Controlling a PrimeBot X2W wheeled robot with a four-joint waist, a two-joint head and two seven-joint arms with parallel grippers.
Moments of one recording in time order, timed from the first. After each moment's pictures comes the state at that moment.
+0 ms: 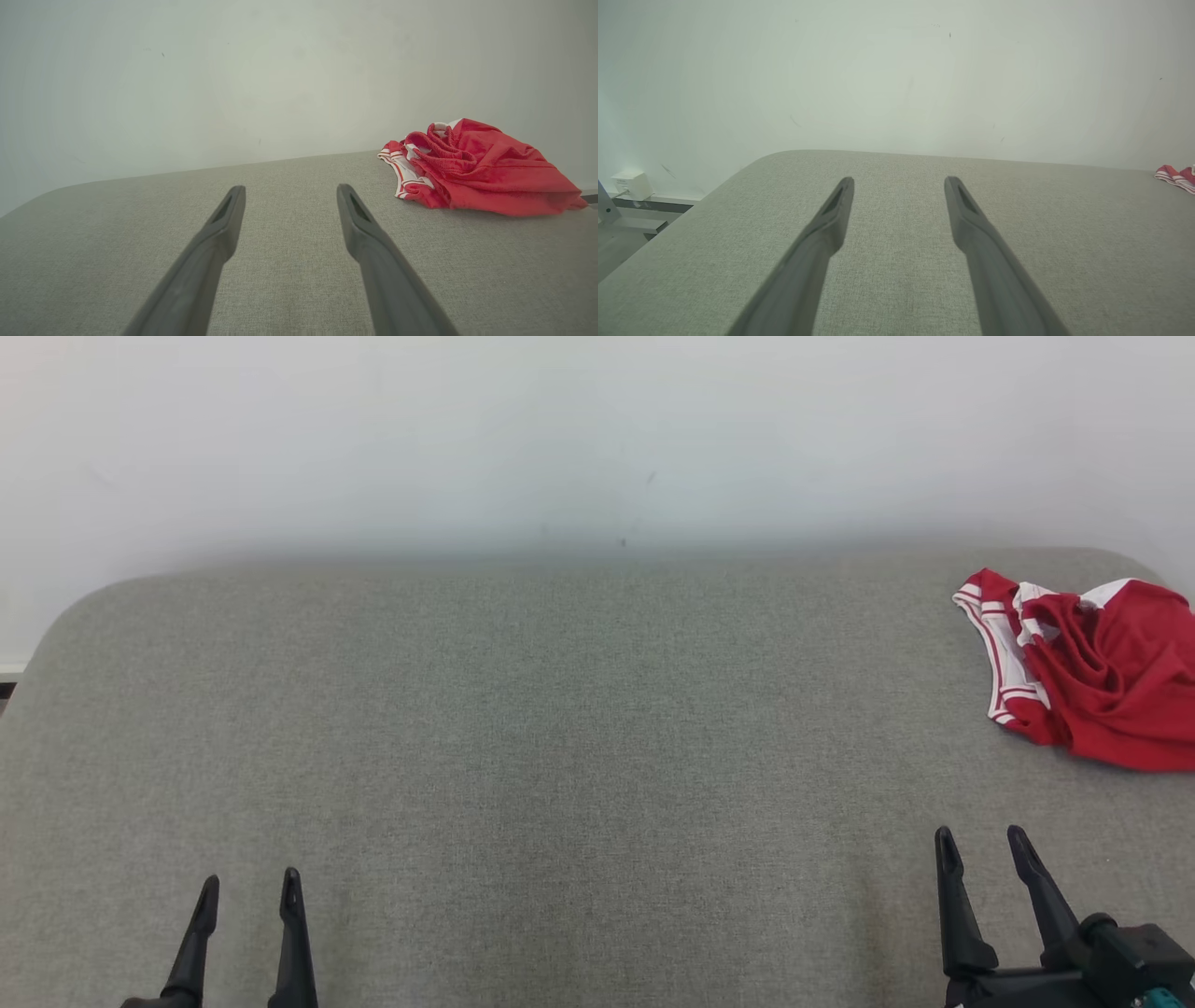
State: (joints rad) left arm 0.04 0.07 0.09 0.10 -0.15 -0.12 -0.26; right arm 0.03 -0.11 -0.01 0.11 0.23 0.13 -0.21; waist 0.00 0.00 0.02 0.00
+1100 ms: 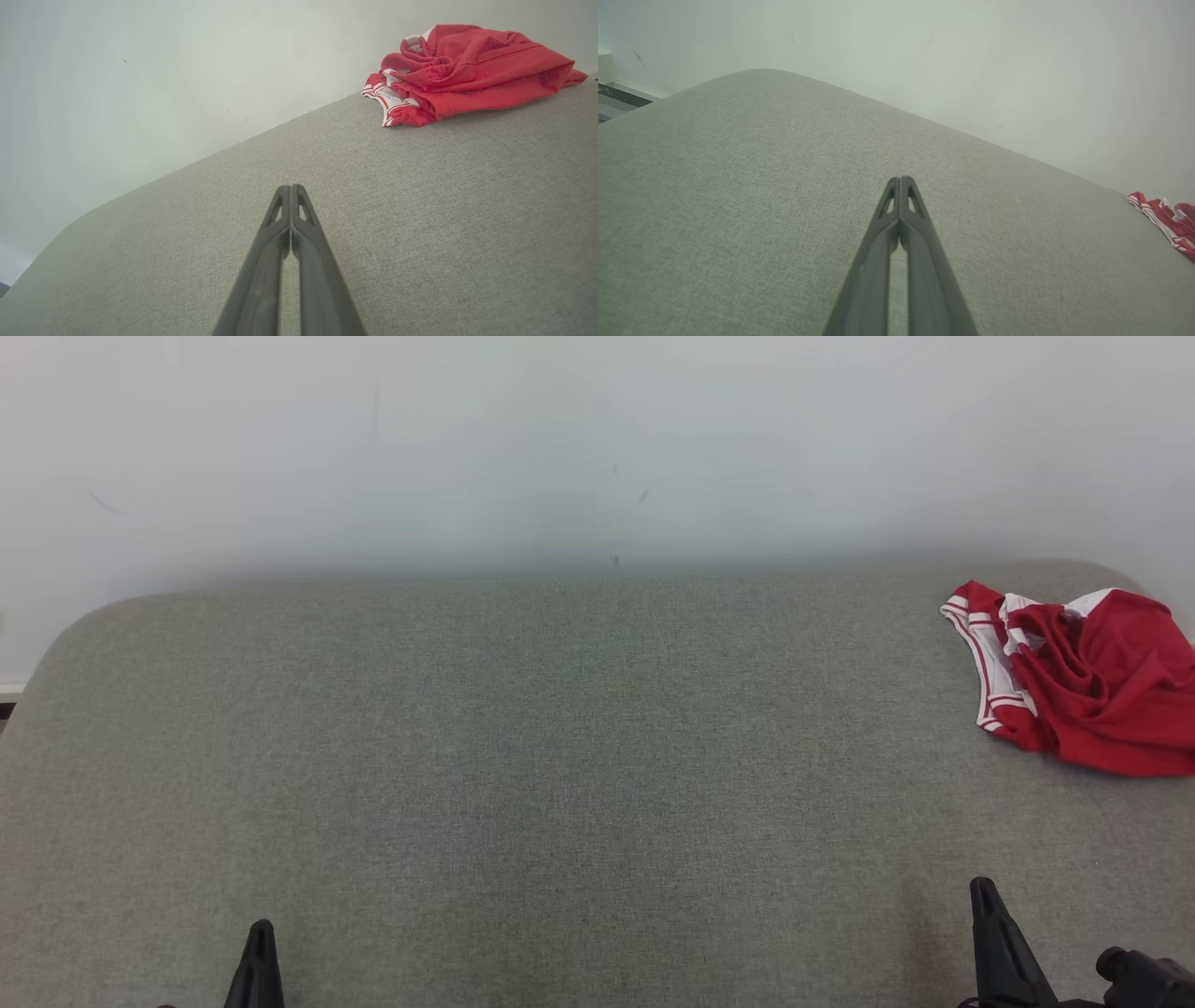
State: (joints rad) left arm 0.06 0.06 0.08 0.20 -0.40 -0.12 -0.19; right arm 0.08 -0.08 -0.03 0.16 0.46 0.13 -0.13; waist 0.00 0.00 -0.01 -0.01
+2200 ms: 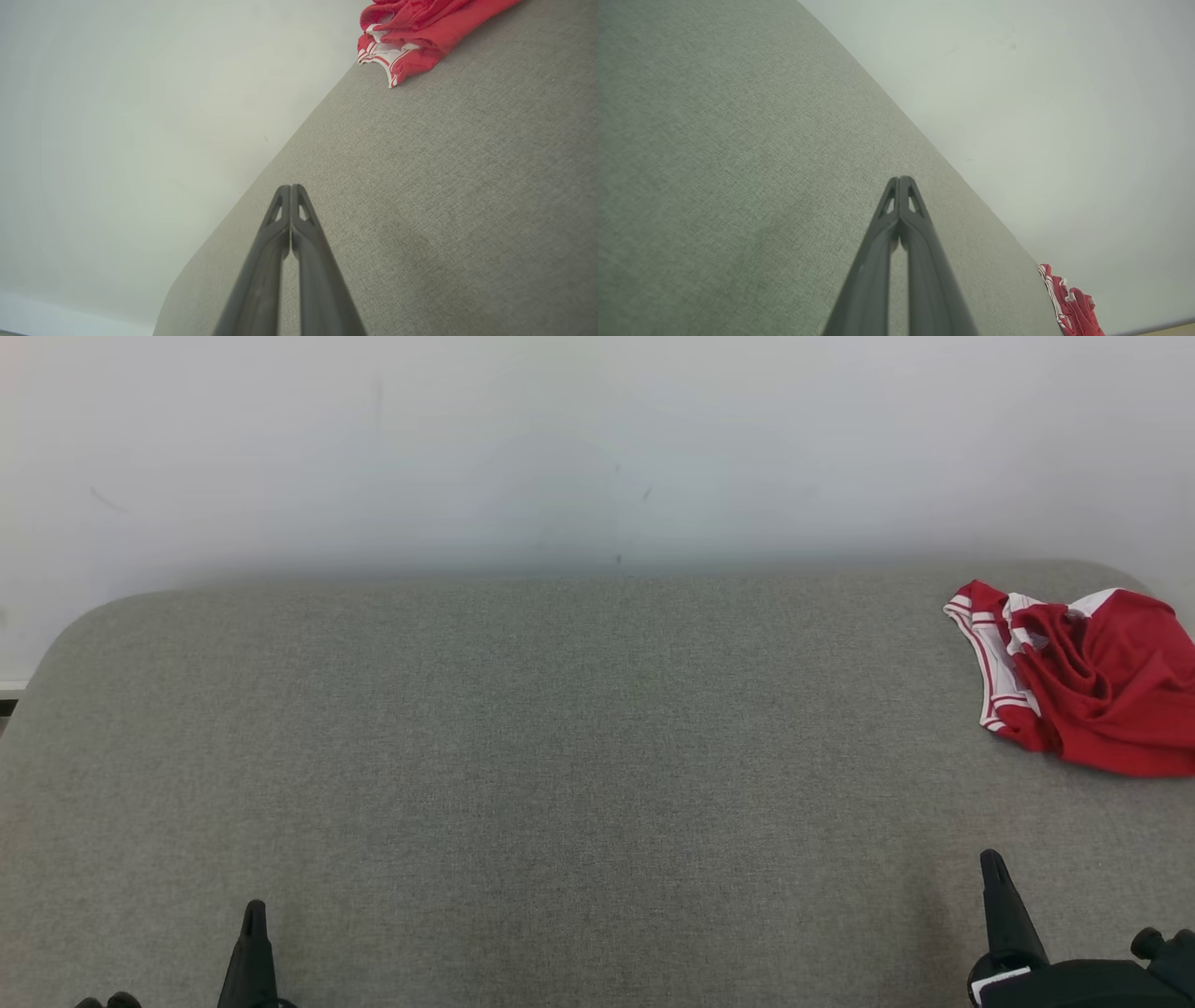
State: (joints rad) left arm 0.00 0.06 0.09 0.22 -0.90 -0.12 -0.07; right arm 0.00 -0.07 -0.06 0.20 0.94 0.13 -0.03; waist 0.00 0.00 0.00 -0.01
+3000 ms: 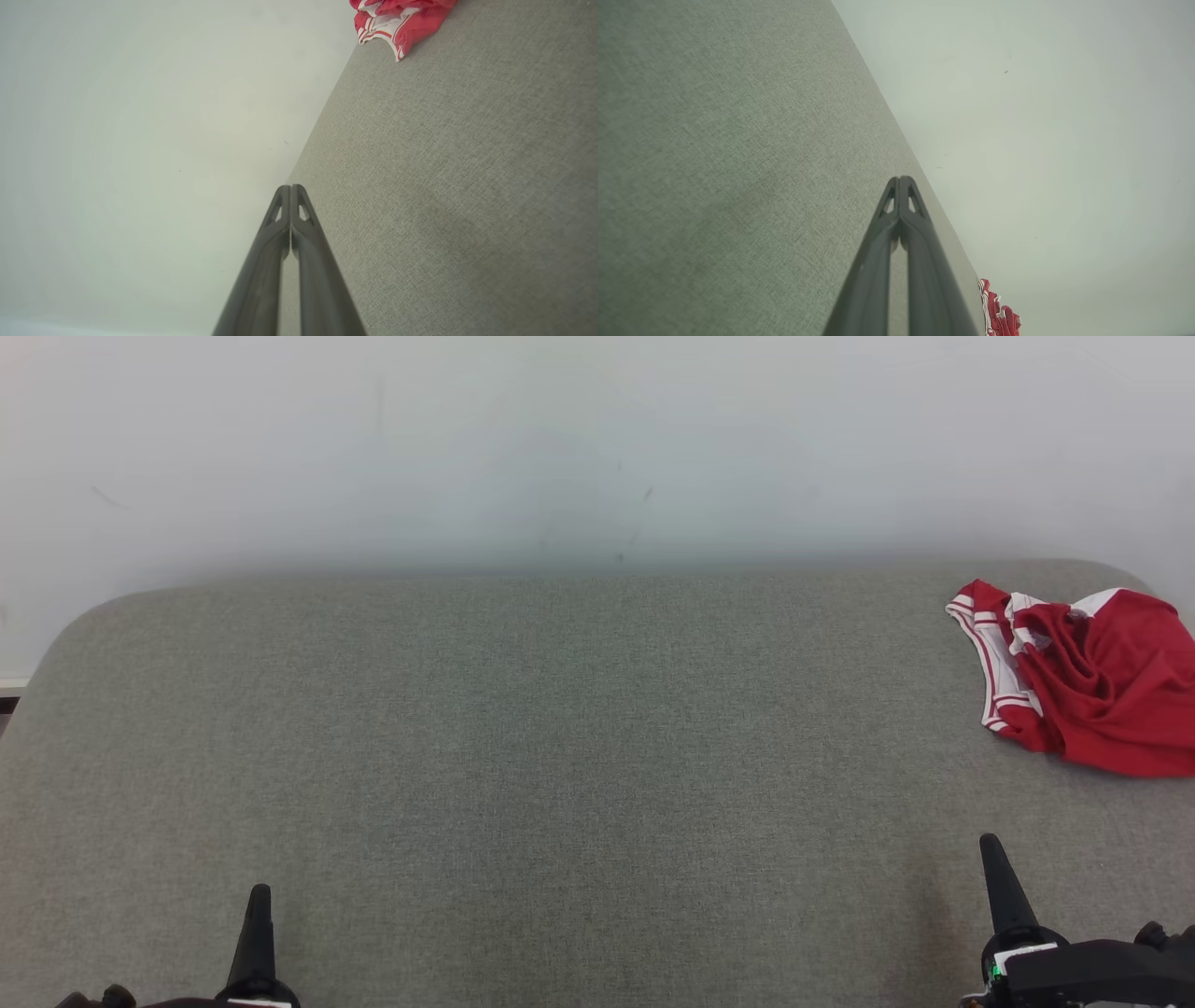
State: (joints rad) left arm -0.04 0.05 0.10 0.23 -1.16 -0.12 0.00; right arm -0.04 -0.06 -0.08 0.21 1.19 0.13 0.02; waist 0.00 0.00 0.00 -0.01
